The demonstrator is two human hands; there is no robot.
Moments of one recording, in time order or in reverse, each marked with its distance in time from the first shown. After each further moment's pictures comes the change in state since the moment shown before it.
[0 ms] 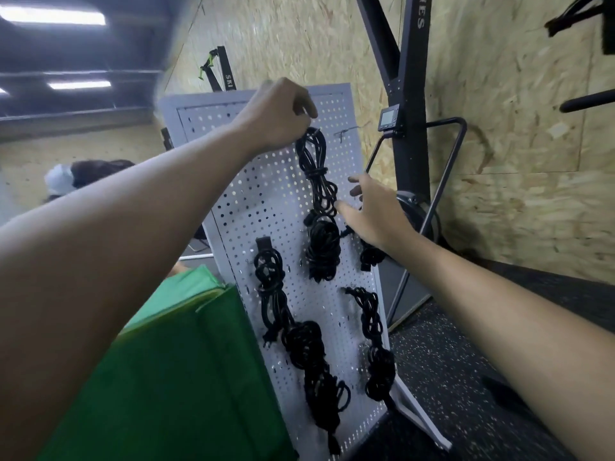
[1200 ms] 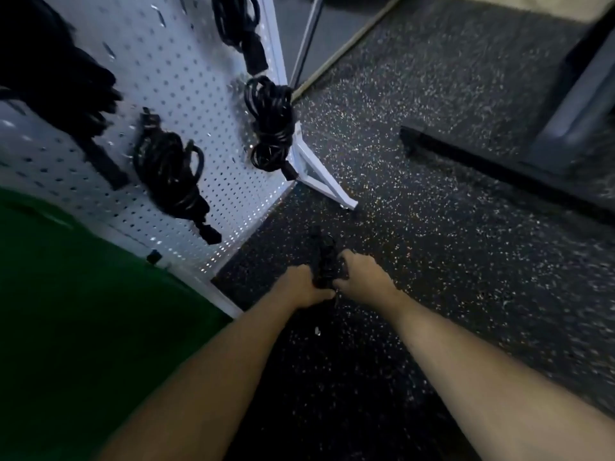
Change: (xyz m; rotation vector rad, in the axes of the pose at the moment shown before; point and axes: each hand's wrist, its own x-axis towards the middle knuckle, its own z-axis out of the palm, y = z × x) left_hand -0.512 0.058 0.589 -0.305 -1.410 -0.478; right_hand -0.434 0.365 0.190 -0.285 -0.857 0.819
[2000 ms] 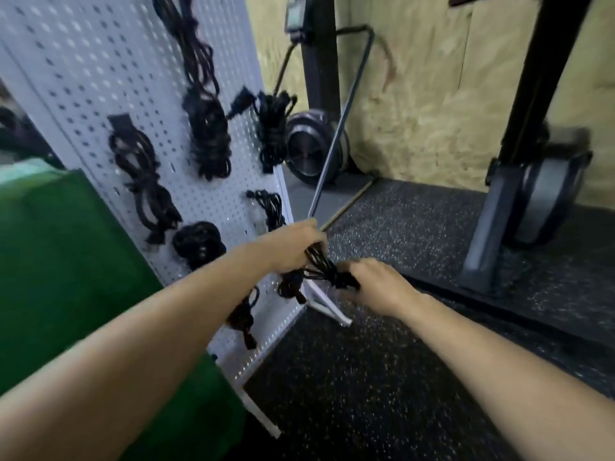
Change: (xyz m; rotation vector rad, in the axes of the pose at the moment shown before) left_hand -0.272 0.137 -0.282 0.542 0.514 0.641; right_hand -0.172 -0.099 -0.233 -0.344 0.518 -0.464
